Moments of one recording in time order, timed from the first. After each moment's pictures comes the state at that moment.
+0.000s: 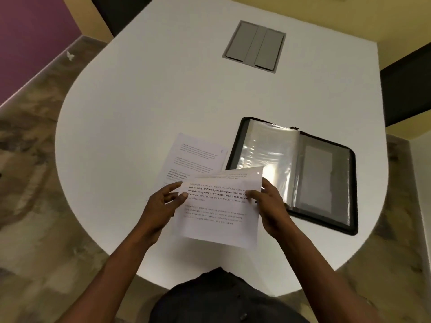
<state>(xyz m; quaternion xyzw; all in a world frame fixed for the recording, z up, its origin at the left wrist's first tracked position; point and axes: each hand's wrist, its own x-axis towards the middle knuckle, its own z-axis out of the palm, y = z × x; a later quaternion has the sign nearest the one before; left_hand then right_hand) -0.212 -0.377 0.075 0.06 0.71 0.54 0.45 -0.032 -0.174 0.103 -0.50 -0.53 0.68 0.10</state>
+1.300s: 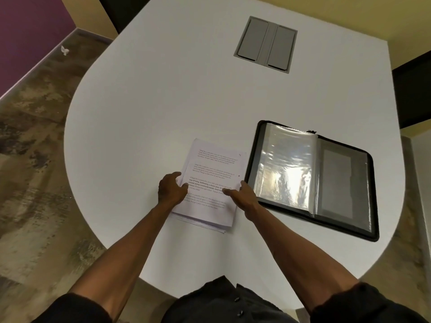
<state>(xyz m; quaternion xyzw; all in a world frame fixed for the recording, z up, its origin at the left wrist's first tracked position) -0.346 -0.341 -0.049 0.17 0.89 0.29 0.30 -0.165 -0.192 -0.008 -0.54 -0.60 0.59 -0.02</state>
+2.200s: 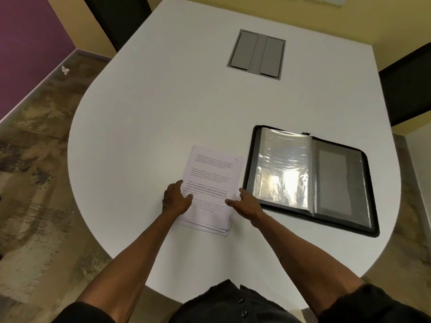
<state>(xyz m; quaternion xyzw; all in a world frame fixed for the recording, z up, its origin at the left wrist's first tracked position) -0.334 -0.348 -0.049 0.22 0.89 0.26 0.32 -0.145 -0.200 -0.003 -0.51 -0.68 0.53 -0.08</state>
